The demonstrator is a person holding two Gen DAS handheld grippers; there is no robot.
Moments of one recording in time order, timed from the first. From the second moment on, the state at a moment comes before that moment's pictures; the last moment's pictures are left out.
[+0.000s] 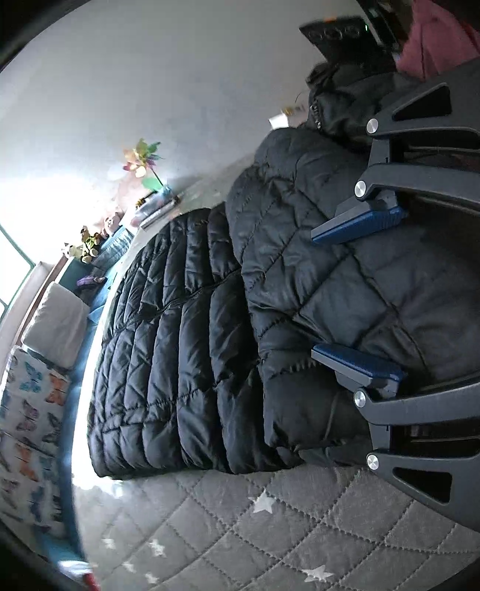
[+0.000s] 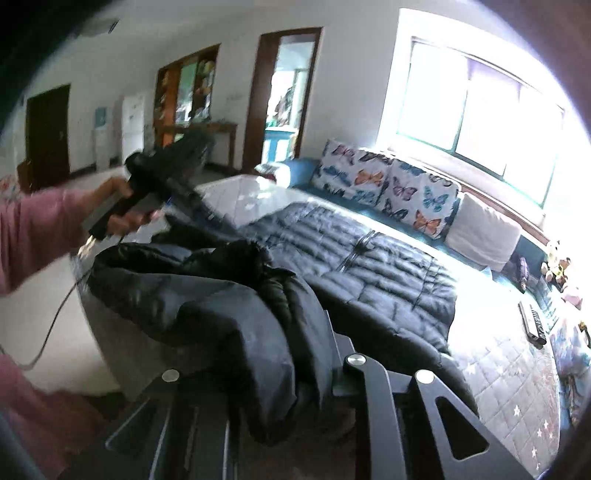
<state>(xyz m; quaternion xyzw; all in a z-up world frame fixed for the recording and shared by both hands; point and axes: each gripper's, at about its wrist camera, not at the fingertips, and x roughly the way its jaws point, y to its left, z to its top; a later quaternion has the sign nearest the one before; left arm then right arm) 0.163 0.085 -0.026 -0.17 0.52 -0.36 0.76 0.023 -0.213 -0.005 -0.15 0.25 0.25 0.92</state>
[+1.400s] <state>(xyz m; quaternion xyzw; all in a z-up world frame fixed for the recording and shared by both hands) 0.289 0.211 0.101 -0.30 0.36 -0.24 0.85 0.373 -0.211 -0.057 -0.15 0.40 0.14 0.89</state>
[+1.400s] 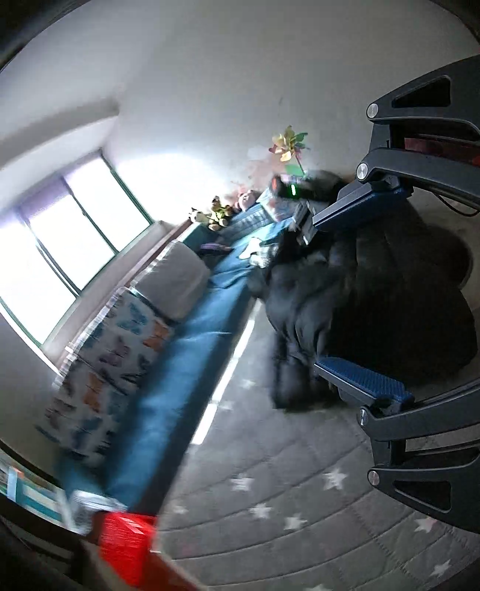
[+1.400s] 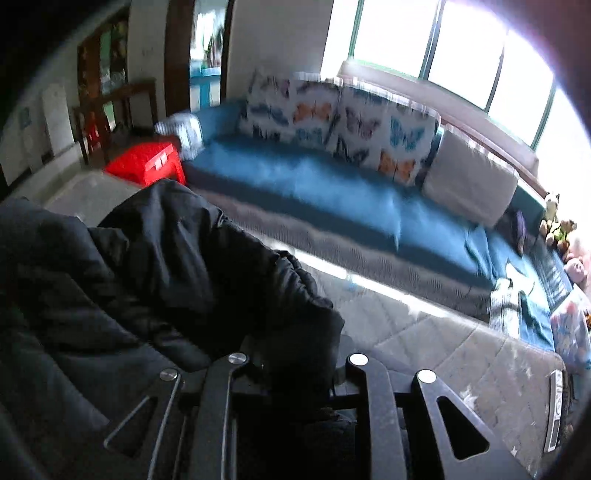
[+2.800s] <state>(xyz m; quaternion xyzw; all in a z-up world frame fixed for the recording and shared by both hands) 0.421 -0.029 -0.063 -0.05 0.47 -0.16 0.87 0.368 -0.301 -0.060 -0.06 0.46 0.10 0.88</state>
